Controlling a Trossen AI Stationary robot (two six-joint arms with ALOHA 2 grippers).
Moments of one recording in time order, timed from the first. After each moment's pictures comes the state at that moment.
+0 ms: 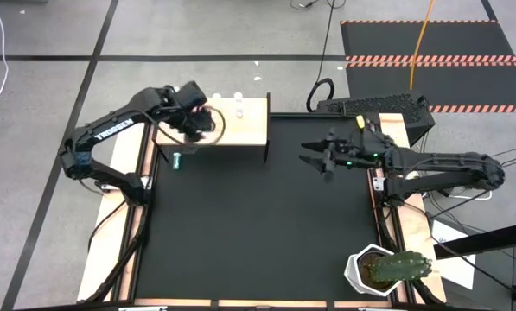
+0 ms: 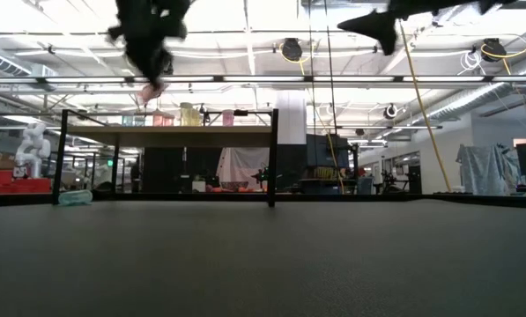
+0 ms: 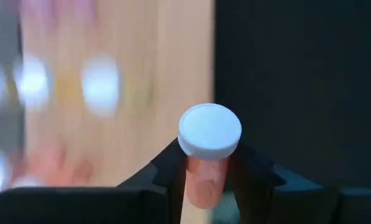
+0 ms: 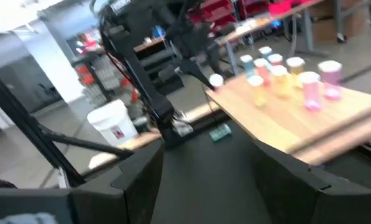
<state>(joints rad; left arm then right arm) 0.56 1.39 1.44 -1.25 0.01 0.59 -0.13 0.87 0.68 0.11 0.05 0.41</state>
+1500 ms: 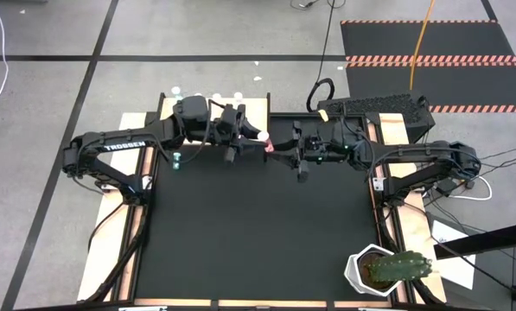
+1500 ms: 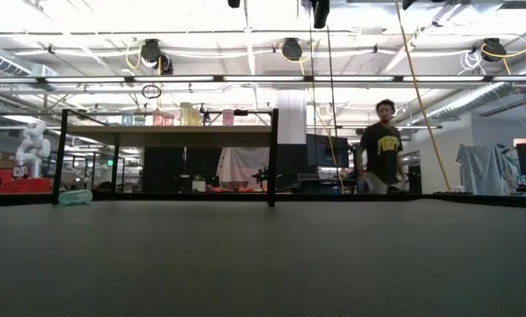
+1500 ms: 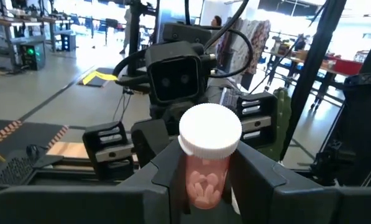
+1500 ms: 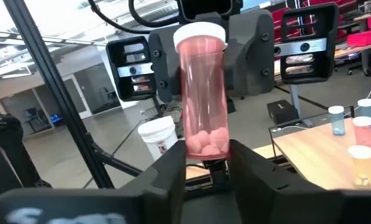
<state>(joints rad) 0.23 1.40 1.29 0.12 0.42 -0.14 -0.13 1.28 0.93 0.45 -0.16 0.34</state>
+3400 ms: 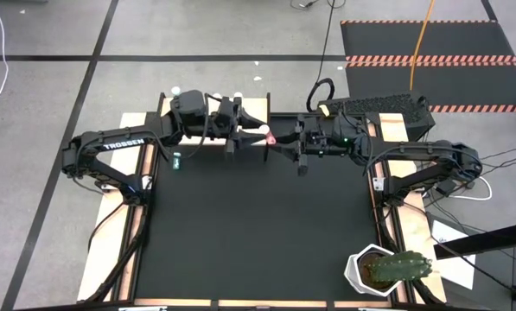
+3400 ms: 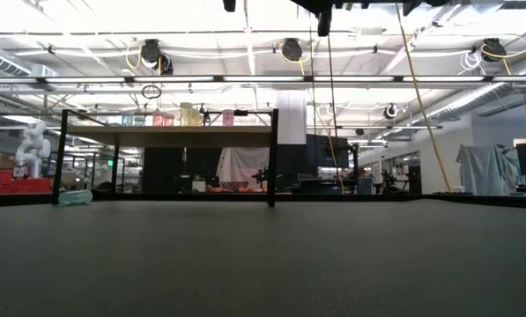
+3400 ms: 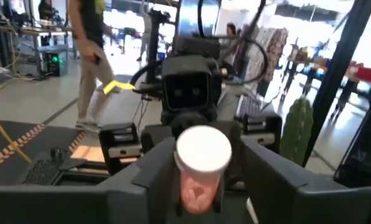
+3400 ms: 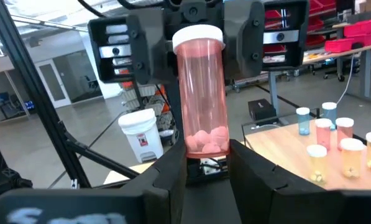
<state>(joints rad) 0.28 1.39 1.29 0.13 0.39 -0.13 -0.20 1.26 0.93 0.39 -0.19 0.26</state>
